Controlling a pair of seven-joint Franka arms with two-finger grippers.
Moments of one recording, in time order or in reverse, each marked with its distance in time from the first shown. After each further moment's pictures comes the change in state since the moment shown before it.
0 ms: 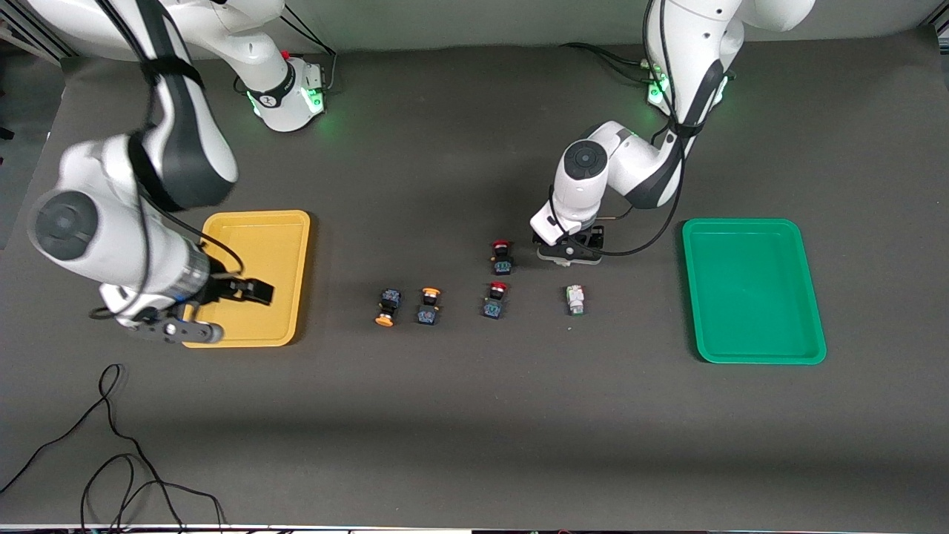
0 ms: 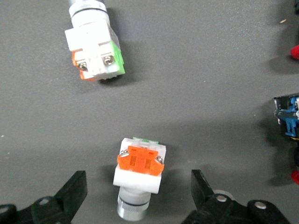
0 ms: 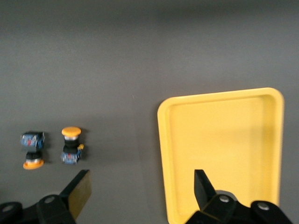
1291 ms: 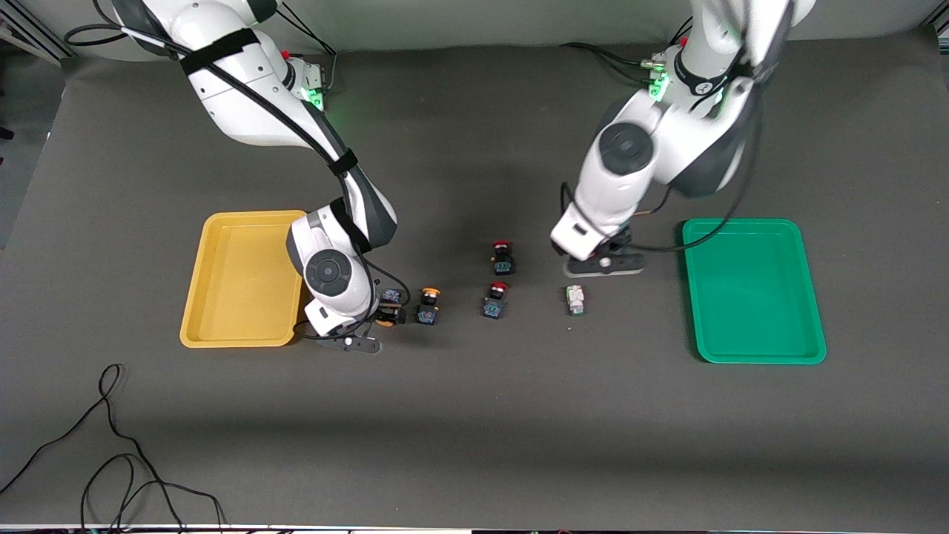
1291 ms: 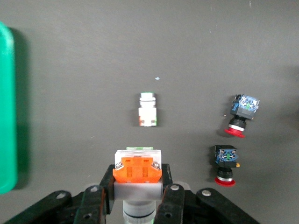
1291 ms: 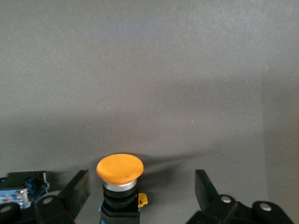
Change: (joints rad) left arm 0.127 -0.229 0.009 0.349 -0.114 -0.596 0.001; right arm 0.246 0.371 0.002 -0.040 0.000 0.384 0.304
